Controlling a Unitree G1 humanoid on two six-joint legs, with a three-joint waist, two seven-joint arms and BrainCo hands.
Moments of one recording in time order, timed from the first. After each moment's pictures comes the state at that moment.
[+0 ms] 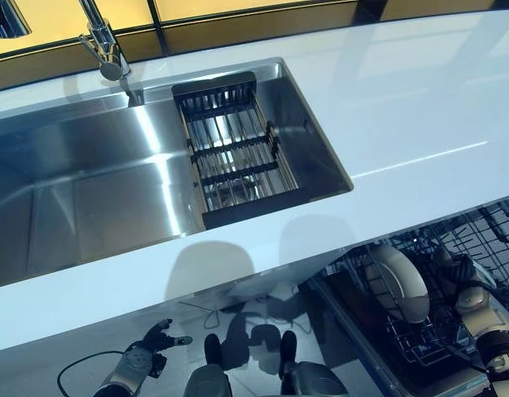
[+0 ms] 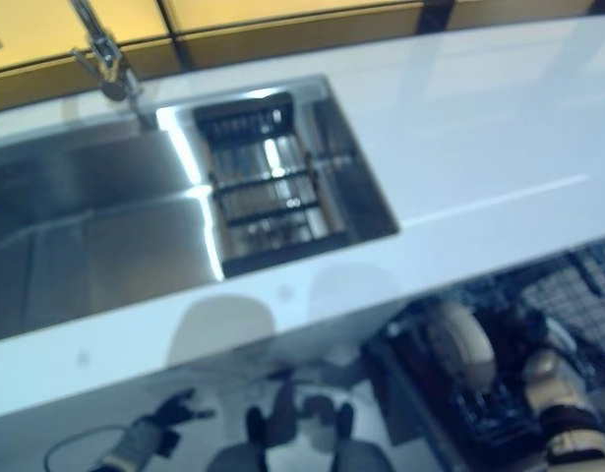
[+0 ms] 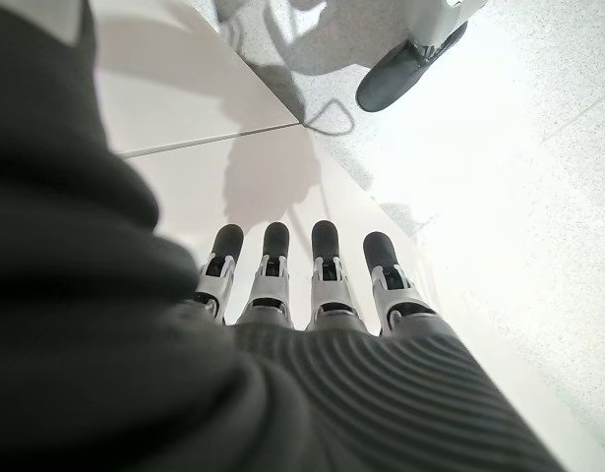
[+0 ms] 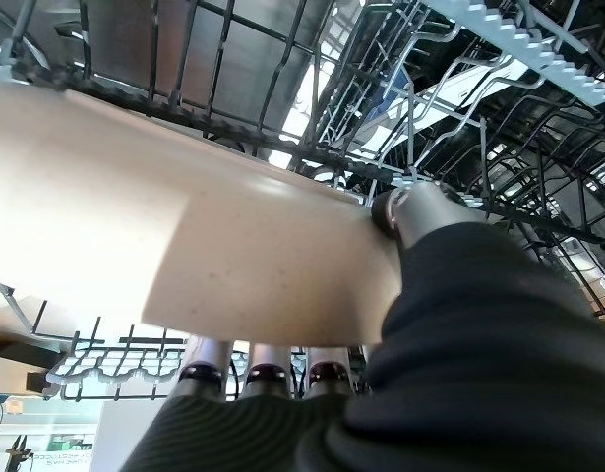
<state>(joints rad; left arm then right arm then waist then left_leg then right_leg) -0.06 0.41 -0.30 0.95 0.03 0.00 0.01 -0.25 -0.76 0.09 0.83 -0.23 0.15 -0.20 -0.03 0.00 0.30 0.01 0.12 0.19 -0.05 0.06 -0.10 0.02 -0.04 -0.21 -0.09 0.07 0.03</state>
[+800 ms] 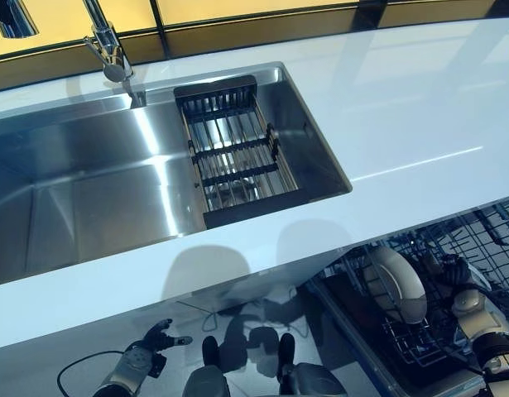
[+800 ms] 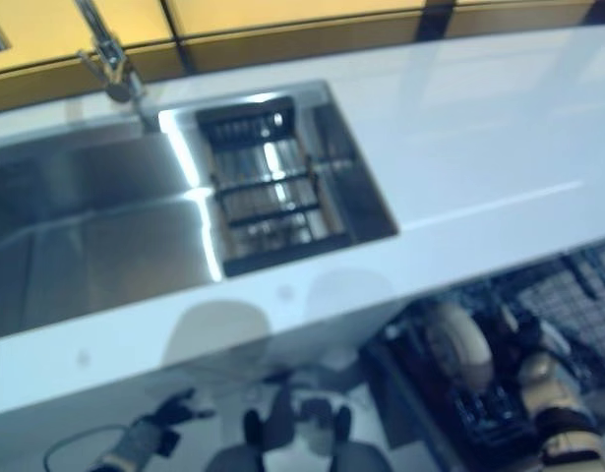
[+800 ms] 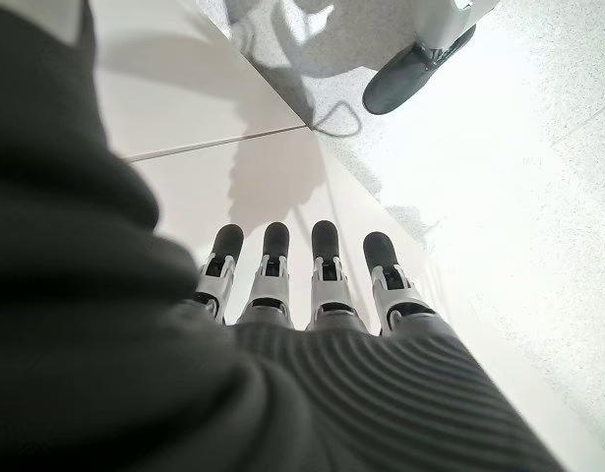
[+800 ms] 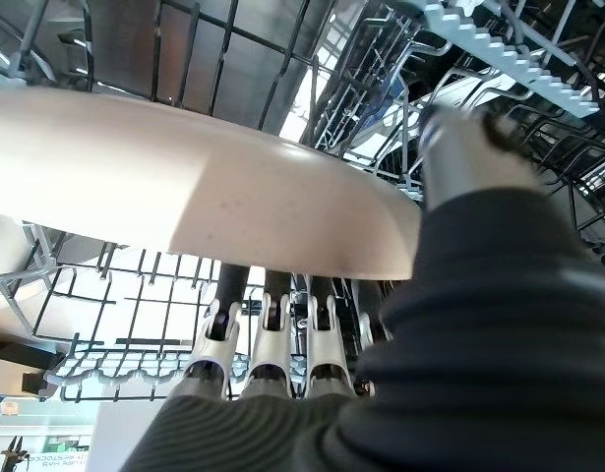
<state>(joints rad) -0.06 0.41 -0.30 0.95 0.03 0.00 0.00 -0.25 -0.73 0.09 0.83 -0.24 0.15 -0.20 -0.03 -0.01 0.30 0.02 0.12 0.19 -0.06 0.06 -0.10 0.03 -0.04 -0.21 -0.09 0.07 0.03</state>
